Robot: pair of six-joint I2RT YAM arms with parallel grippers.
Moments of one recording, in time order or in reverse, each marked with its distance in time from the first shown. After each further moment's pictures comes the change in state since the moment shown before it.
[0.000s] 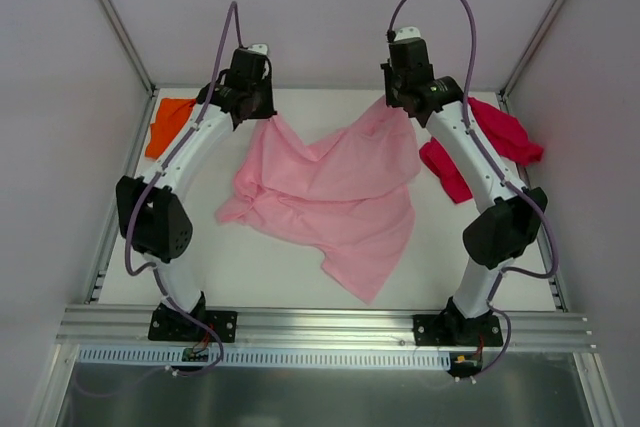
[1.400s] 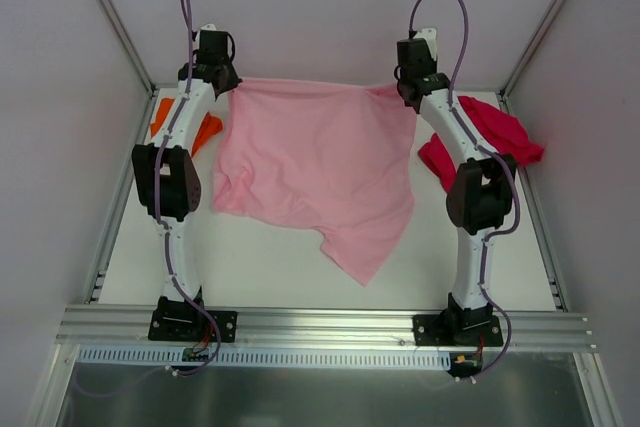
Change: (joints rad) left arm 0.250 0.416 0.373 0.071 -0.093 -0.129; right arm -0.151 0.285 0.096 0.183 0.317 -0.051
